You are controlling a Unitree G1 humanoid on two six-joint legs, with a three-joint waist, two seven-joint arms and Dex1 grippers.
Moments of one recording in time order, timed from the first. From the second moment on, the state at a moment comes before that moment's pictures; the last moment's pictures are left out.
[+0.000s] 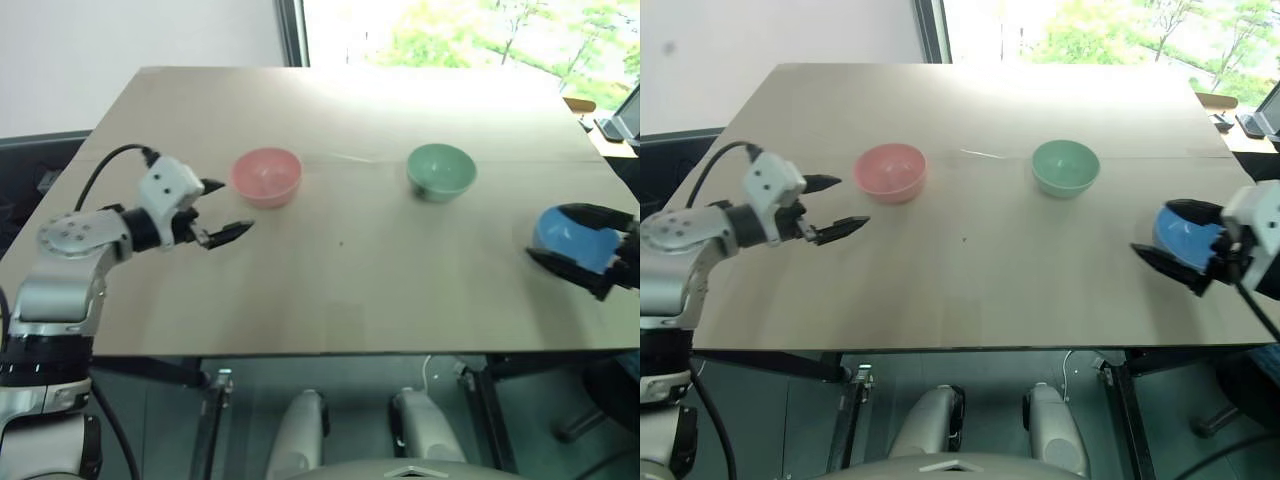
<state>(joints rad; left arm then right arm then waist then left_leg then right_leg) -0.48 0.92 0.05 0.02 -0.20 0.34 -0.95 -0.10 -0.88 -0.38 -0.37 0.53 0.47 0.97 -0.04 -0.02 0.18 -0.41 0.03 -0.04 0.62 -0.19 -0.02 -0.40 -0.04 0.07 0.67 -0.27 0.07</state>
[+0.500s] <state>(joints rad) -0.96 0.75 -0.40 0.47 0.25 0.17 -1.00 -0.54 -0.64 0.07 -0.07 0.31 0.19 1.04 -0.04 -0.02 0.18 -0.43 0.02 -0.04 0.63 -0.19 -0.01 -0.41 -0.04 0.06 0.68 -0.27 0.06</state>
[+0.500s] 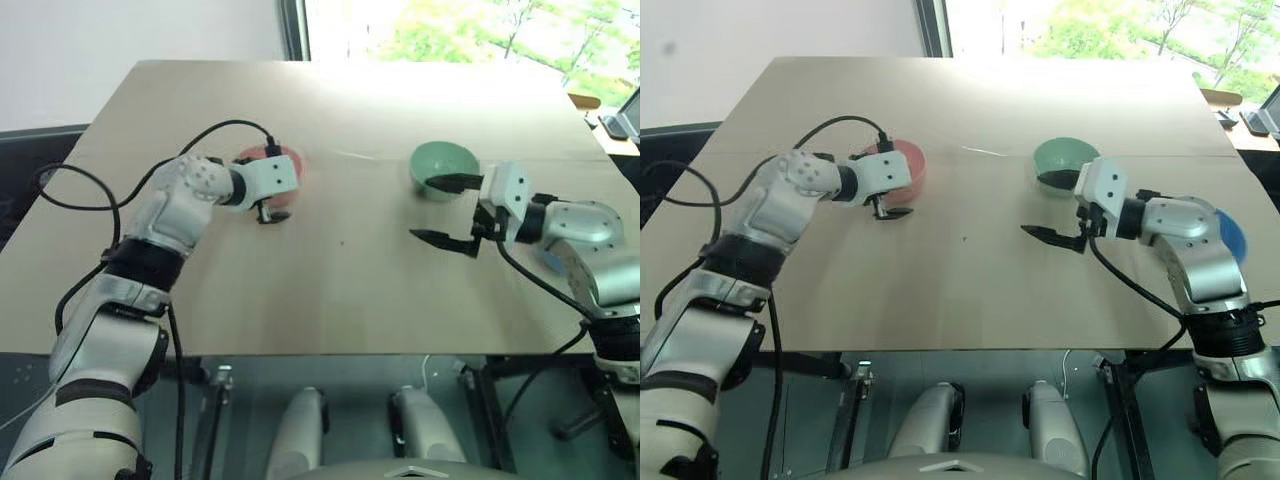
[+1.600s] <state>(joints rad) -0.82 0.66 -0.37 0.23 0.04 -0.04 -1.38 -0.30 -0.70 -0.02 -0.30 0.31 0.26 0.89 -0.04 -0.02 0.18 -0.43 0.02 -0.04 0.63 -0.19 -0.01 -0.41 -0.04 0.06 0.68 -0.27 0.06</state>
